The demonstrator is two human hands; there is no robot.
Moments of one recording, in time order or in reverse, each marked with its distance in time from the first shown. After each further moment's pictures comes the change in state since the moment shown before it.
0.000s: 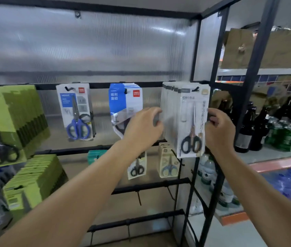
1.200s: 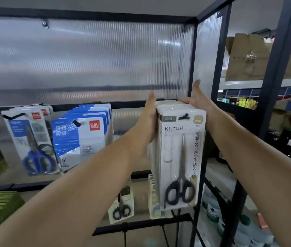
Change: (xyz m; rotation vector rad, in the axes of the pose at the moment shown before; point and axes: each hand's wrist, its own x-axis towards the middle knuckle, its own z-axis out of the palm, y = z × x) left_hand 0.177 0.000 0.100 -1.276 -0.127 -0.588; right_hand 0.216 0.021 0.064 0.425 -0.747 0.511
